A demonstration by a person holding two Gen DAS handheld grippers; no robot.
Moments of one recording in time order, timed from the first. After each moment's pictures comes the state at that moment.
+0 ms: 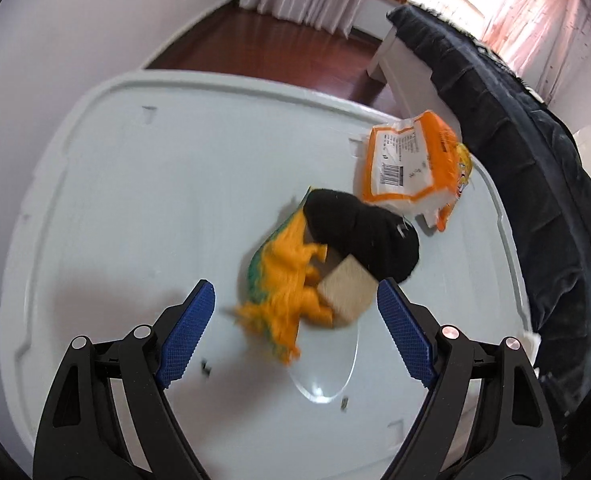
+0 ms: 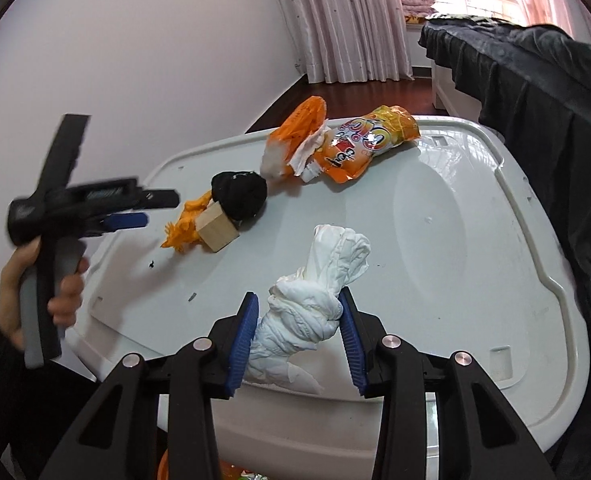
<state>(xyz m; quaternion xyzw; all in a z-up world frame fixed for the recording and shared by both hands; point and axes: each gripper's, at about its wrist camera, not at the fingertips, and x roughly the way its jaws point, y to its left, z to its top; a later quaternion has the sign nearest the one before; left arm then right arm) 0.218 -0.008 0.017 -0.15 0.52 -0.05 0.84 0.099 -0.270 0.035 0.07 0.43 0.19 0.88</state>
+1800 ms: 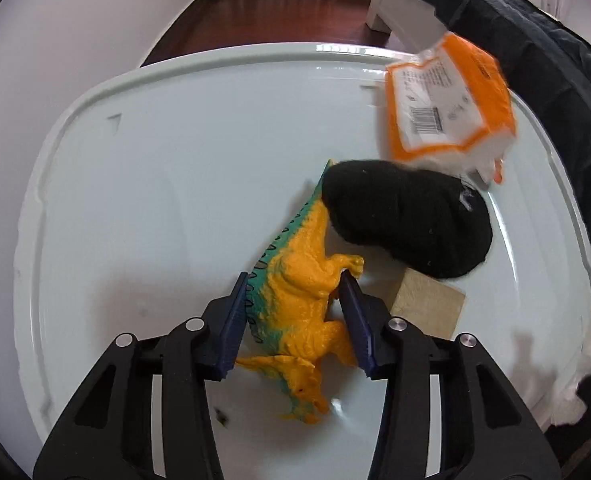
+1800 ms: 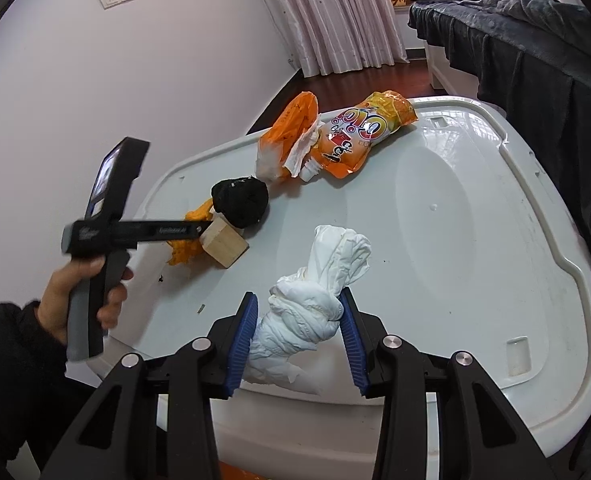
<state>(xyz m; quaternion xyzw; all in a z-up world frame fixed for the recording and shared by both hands) 0.234 -0.033 -0.016 -0.01 0.56 -0.04 0.83 0.108 -0.275 0.032 0.12 0.44 0.20 0.87</state>
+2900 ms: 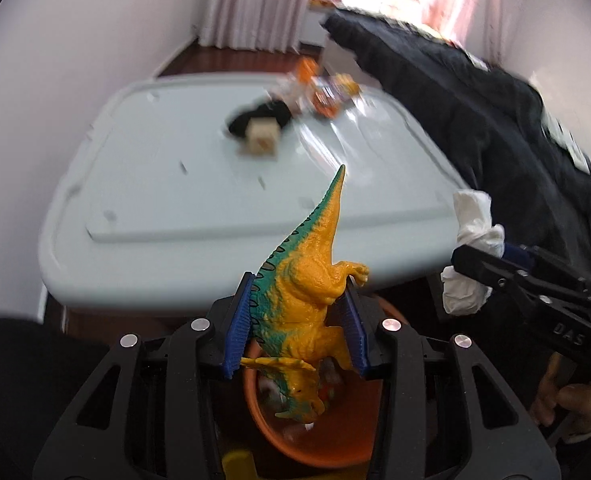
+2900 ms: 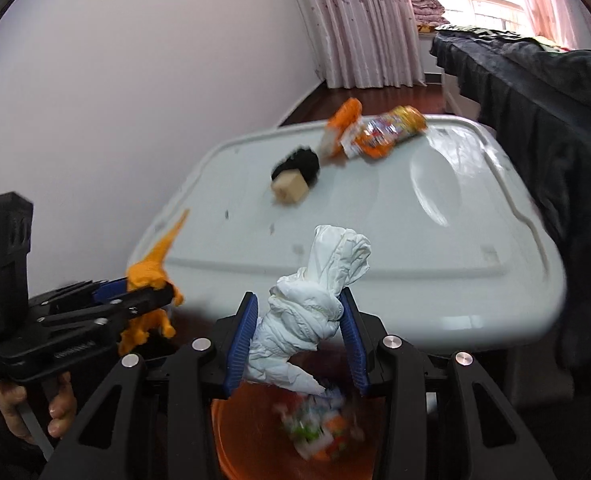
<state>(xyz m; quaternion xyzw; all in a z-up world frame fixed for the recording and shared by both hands) -0.045 -0.085 0.052 -0.05 0.47 -0.10 0.88 -0.056 -0.264 0.071 0.06 0.42 0.21 0.88</state>
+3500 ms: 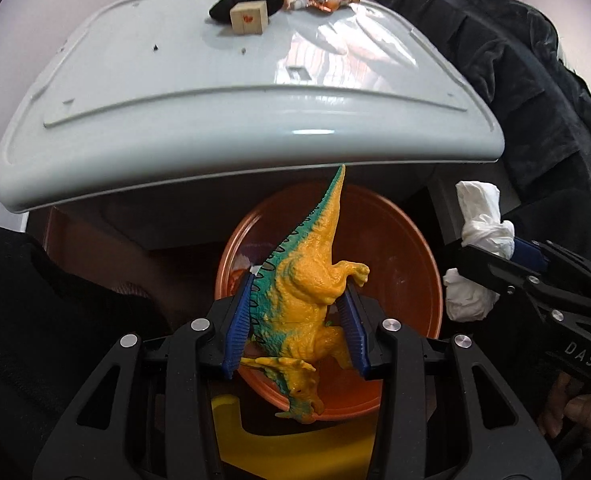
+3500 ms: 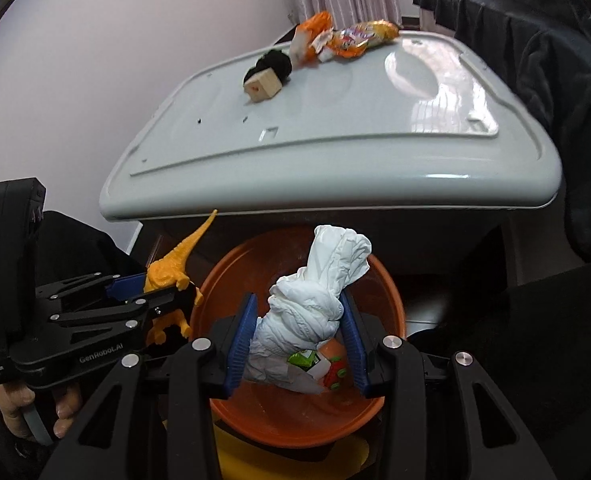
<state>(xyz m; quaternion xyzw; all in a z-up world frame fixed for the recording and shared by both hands) -0.069 -0.096 -0.020 -0.05 0.56 -0.11 0.82 -0.082 -0.263 0.001 0.06 0.51 0.18 0.84</state>
